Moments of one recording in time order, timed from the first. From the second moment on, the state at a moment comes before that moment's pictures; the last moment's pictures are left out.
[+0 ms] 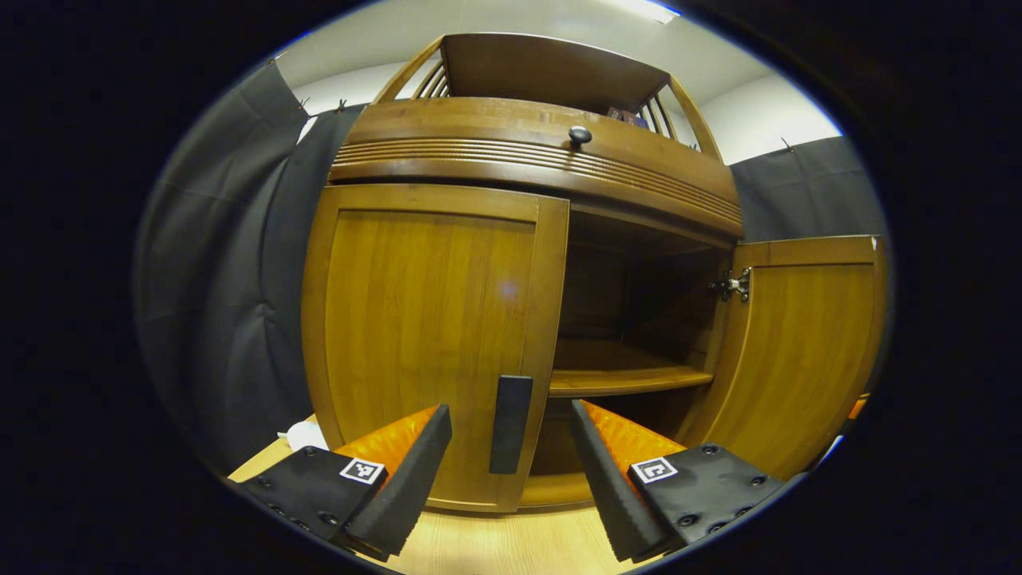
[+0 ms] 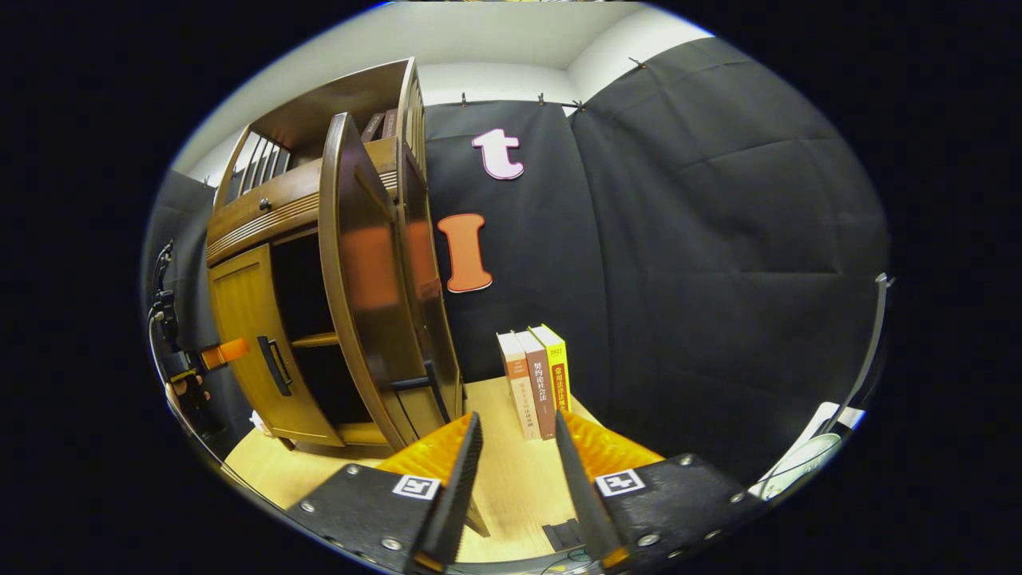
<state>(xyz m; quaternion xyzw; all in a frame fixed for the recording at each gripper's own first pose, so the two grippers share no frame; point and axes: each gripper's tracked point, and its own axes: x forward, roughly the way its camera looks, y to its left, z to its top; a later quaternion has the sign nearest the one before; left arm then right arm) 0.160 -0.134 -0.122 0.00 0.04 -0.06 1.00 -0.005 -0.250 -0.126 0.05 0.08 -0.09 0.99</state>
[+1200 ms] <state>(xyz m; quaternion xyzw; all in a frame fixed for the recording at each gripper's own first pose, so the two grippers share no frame) 0.221 -0.139 -0.206 0.03 0.10 -0.08 0.99 0.000 -0.250 -0.106 0.04 0.07 -0.13 0.99</state>
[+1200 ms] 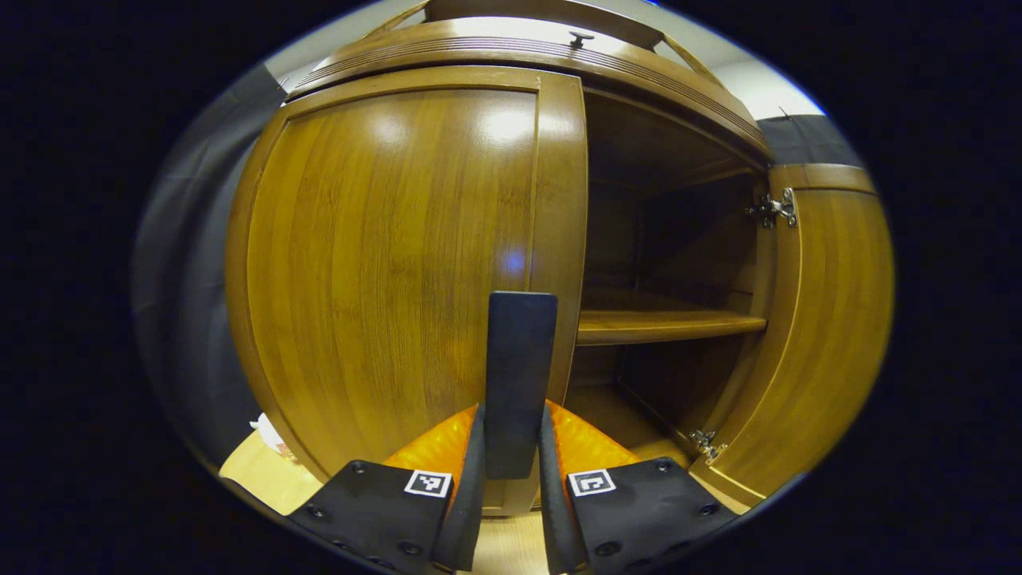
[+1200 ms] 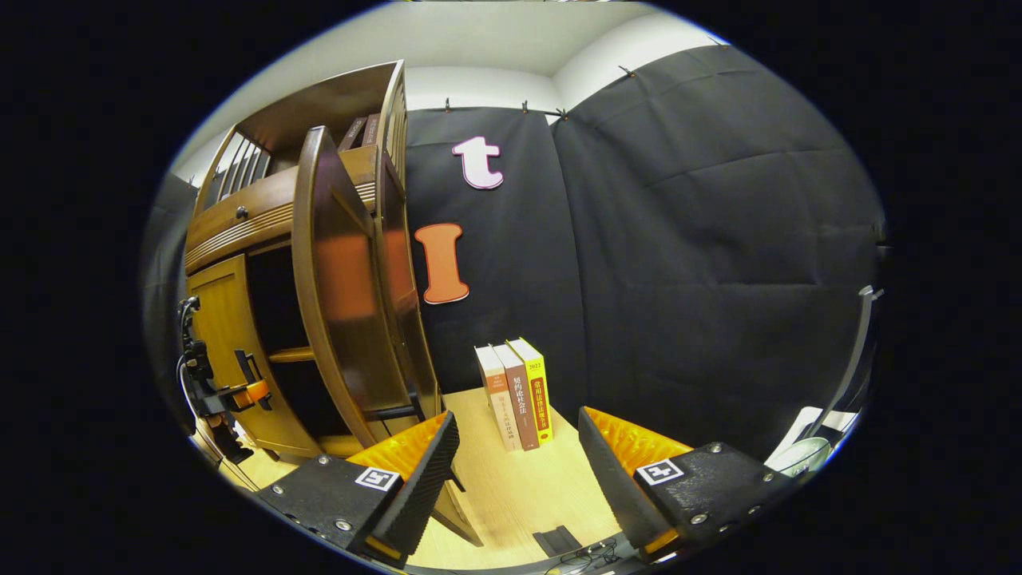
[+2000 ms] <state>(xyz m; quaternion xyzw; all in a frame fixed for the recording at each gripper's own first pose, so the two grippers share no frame) 0.109 -0.098 -0.189 0.01 0.10 -0.14 0.99 -0.024 -0.177 -0.084 0.00 0.04 -0.12 0.99</state>
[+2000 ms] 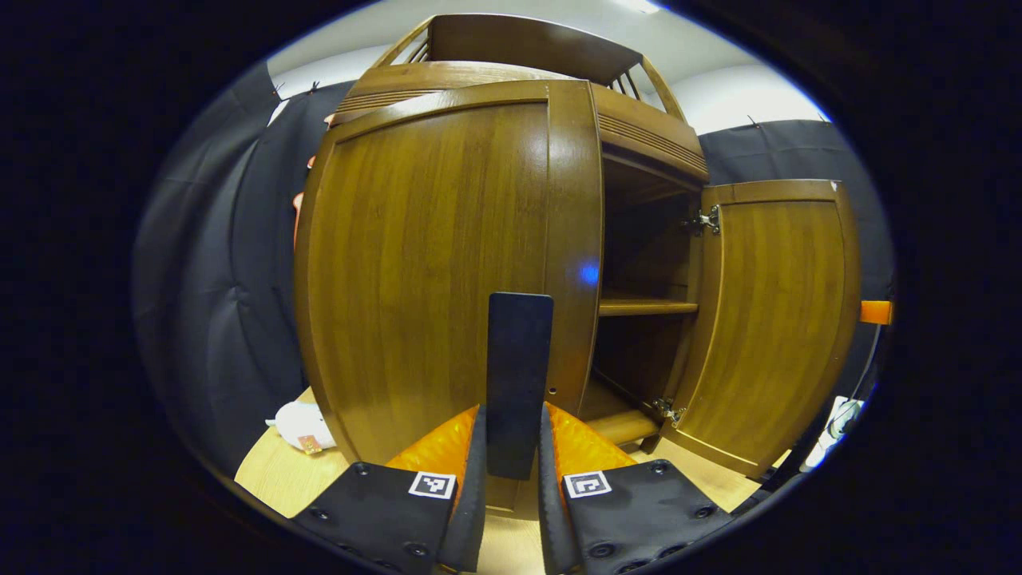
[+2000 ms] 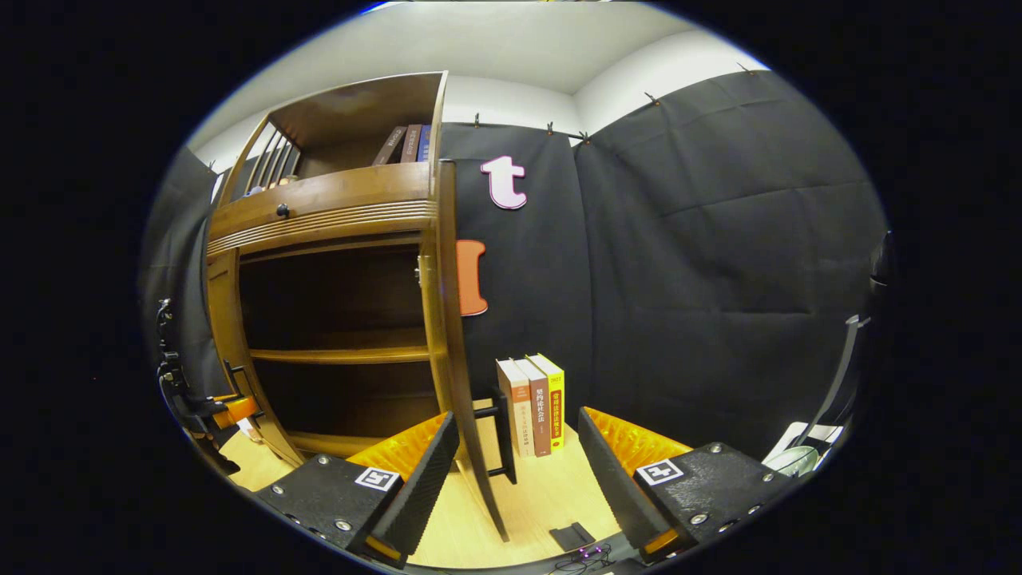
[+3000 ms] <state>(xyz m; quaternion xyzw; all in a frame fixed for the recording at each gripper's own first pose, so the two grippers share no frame) 0.025 0.006 -0.168 0.02 0.09 -0.11 0.99 0.012 -0.047 -0.068 0.02 0.01 -0.03 1.00</state>
